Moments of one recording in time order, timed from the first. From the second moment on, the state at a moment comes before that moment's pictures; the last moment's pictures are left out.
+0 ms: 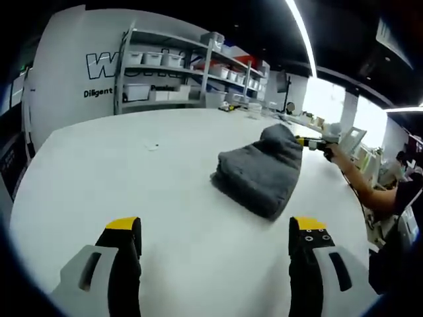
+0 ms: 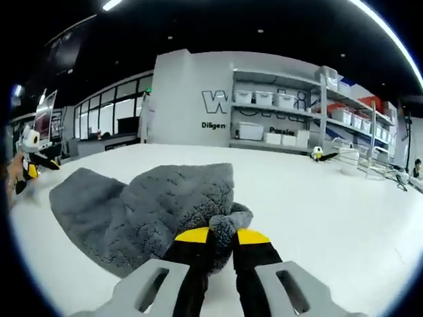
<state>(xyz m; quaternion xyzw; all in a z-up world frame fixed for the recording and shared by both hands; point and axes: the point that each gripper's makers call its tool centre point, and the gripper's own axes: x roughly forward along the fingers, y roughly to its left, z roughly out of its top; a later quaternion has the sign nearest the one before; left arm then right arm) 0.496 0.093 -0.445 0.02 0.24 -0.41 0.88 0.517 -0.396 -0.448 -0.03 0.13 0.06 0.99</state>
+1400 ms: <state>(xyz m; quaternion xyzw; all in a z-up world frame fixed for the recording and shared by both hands) 0.492 0.091 -0.440 0.03 0.23 -0.41 0.88 0.486 -0.379 -0.438 -0.05 0.17 0.17 0.97</state>
